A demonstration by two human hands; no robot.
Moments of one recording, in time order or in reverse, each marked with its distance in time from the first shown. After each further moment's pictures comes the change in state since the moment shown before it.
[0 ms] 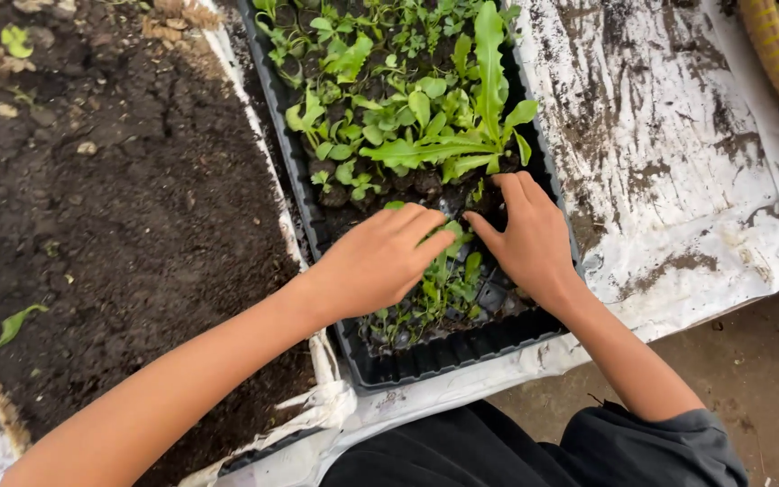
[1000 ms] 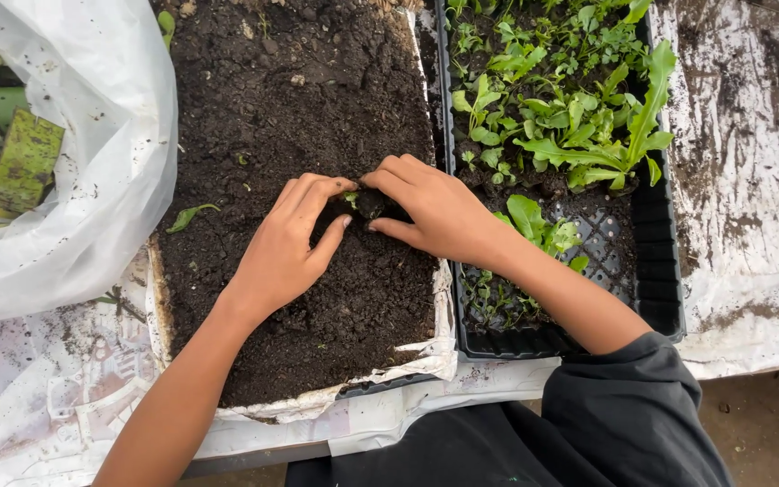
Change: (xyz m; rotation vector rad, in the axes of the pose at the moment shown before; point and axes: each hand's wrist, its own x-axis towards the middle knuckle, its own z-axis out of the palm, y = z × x) left_hand -0.219 0.000 -0.068 -0.278 0.503 -0.628; right_hand 0.090 -0.227 0.040 0.215 -0.338 -0.758
